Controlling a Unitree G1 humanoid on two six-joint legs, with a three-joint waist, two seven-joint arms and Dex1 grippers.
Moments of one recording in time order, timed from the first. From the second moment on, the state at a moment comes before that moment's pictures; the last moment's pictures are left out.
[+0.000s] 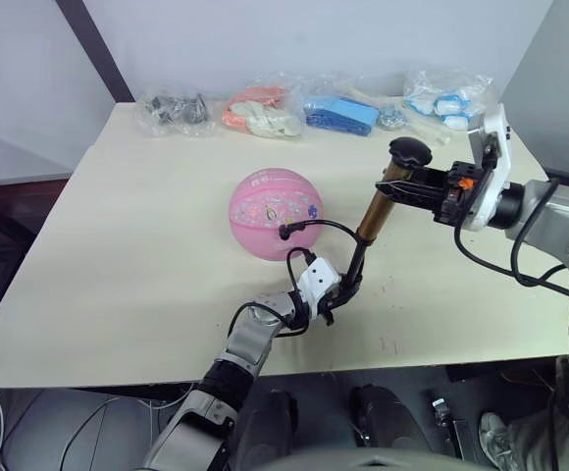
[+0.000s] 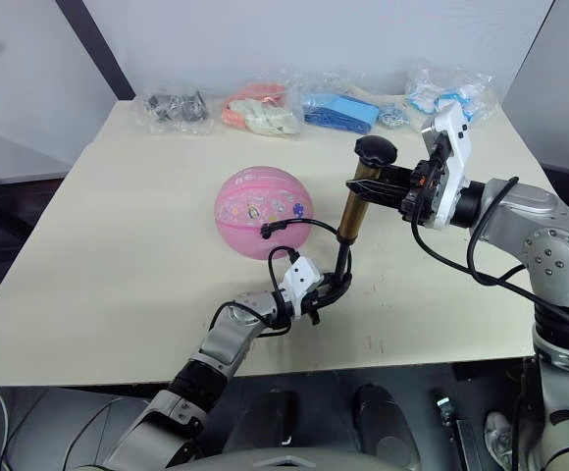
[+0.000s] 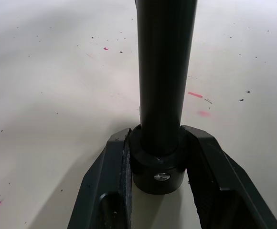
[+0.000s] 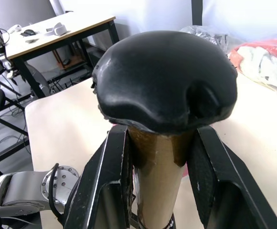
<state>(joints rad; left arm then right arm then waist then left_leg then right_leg) -0.31 0.18 -0.33 0.35 0.00 0.04 -0.68 -0.62 -0.65 -0.13 -0.35 0.88 0.97 0.67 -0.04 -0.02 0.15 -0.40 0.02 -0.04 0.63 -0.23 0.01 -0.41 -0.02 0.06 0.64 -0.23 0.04</state>
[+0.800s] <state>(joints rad) -0.29 0.20 -0.32 0.34 0.01 0.08 -0.66 -0.38 -0.42 0.23 -0.07 0.46 0.46 0.78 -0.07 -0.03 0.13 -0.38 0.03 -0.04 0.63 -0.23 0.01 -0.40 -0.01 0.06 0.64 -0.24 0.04</state>
